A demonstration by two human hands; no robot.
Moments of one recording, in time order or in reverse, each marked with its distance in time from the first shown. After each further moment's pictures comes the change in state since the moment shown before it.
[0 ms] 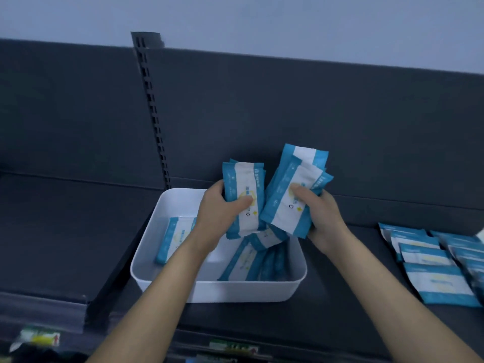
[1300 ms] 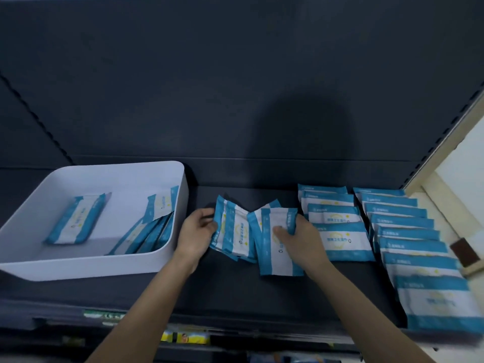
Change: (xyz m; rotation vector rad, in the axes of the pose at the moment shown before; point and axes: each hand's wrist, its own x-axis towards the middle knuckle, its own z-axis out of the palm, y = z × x) left_hand -0.045 -0.092 0.210 0.104 0.057 -0.345; right_hand -0.019 0.034 -0.251 -0.917 0.104 0.099
